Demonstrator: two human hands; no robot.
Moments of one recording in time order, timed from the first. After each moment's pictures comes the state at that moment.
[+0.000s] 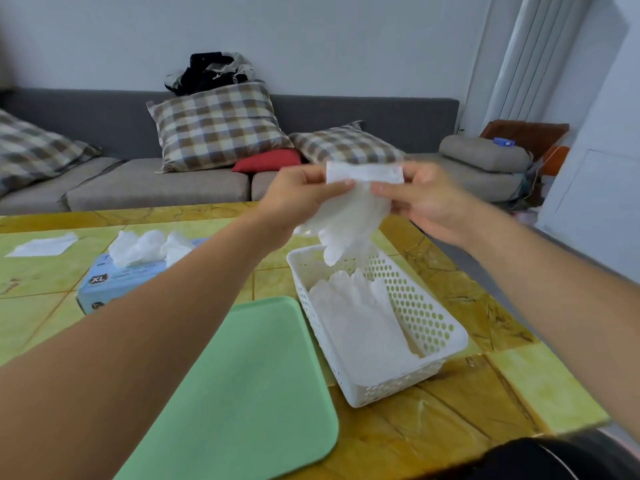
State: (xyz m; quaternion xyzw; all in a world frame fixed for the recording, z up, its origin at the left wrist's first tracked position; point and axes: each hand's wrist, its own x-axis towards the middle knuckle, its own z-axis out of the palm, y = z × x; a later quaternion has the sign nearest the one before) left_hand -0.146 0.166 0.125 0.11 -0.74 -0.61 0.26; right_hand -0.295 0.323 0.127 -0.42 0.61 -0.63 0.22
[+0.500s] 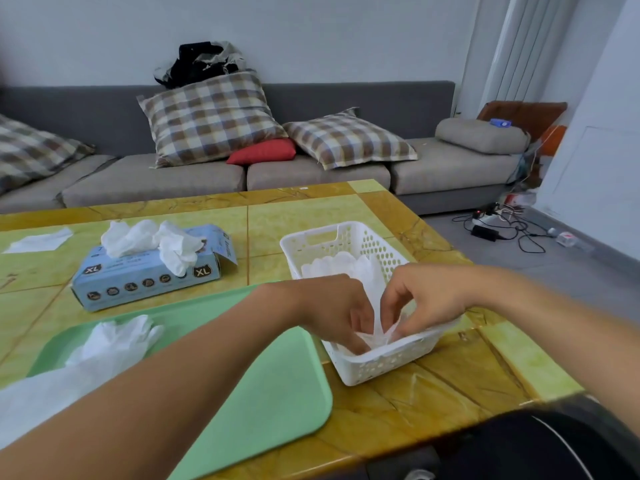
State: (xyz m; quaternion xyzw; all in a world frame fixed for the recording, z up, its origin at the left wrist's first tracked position) left_hand -0.123 0.232 0.042 -0.04 -0.97 -0.17 -0.15; right_hand -0.271 0.381 0.044 -0.62 0.73 -0.05 0.28
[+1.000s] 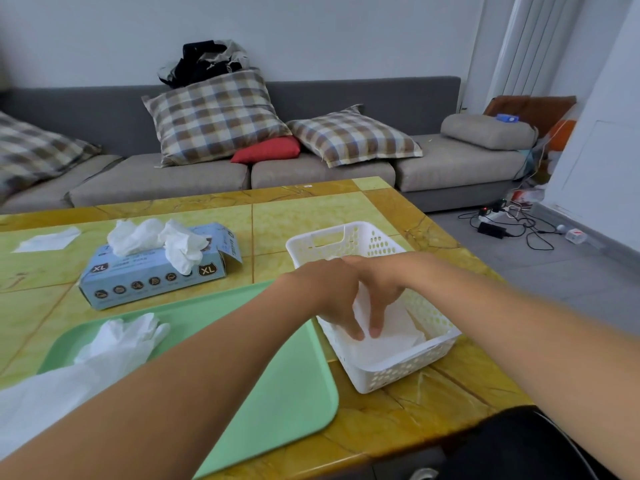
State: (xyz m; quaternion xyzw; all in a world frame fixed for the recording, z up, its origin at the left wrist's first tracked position) left_hand -0.142 0.231 0.040 0.11 -0.99 -0.02 -0.13; right_hand -0.257 0.309 0.040 -0.52 0.81 0.09 0.24
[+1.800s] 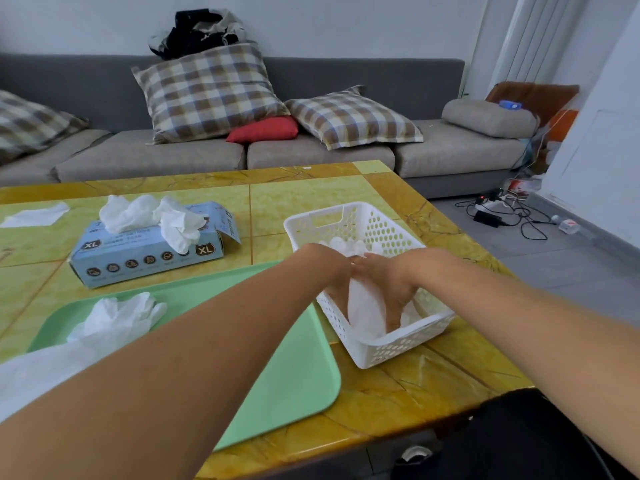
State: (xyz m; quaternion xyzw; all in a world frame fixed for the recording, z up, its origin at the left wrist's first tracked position) left_hand -0.172 0.218 0.024 0.12 -0.94 0.09 -0.30; right_hand -0.262 0.315 0.013 -0.53 0.79 0.22 0.20
